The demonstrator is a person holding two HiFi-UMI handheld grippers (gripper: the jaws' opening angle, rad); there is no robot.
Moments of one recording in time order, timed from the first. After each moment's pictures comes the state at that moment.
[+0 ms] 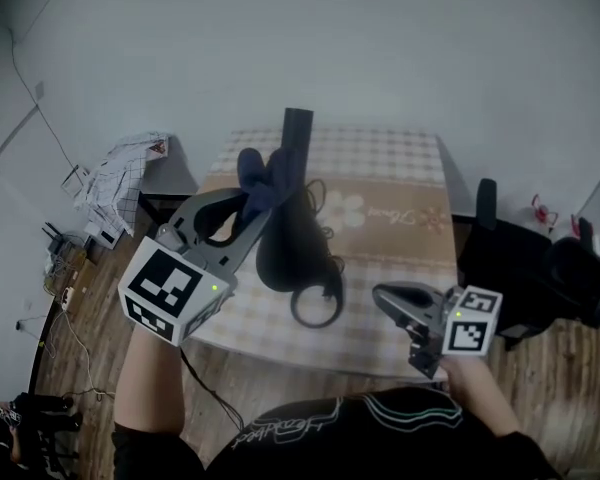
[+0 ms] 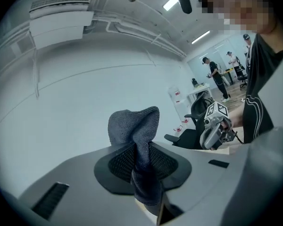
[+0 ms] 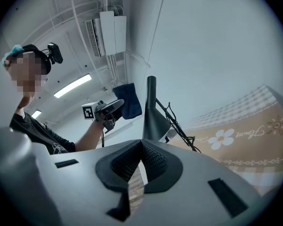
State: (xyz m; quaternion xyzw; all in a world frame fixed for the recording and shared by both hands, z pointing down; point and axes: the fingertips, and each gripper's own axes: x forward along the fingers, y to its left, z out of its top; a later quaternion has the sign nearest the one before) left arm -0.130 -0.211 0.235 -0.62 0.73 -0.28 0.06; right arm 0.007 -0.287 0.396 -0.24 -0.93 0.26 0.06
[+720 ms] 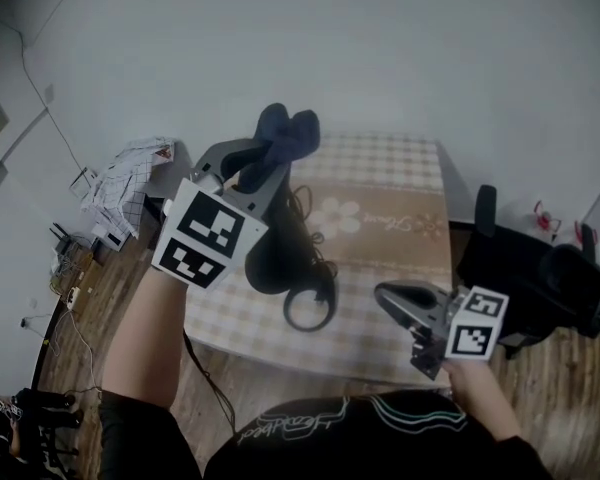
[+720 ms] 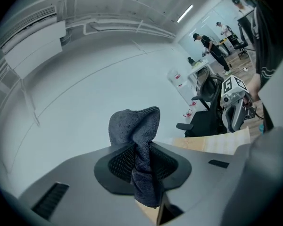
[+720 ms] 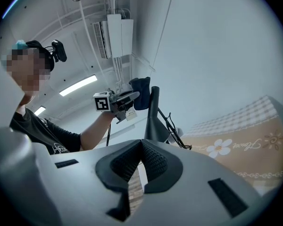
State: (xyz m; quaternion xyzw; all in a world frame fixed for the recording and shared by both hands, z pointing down) left arm -0.139 -0.289 0.204 -0.55 0.73 -0.39 0.11; right arm 0.031 -0.312 0.374 -0.26 -0.94 0.24 0.04
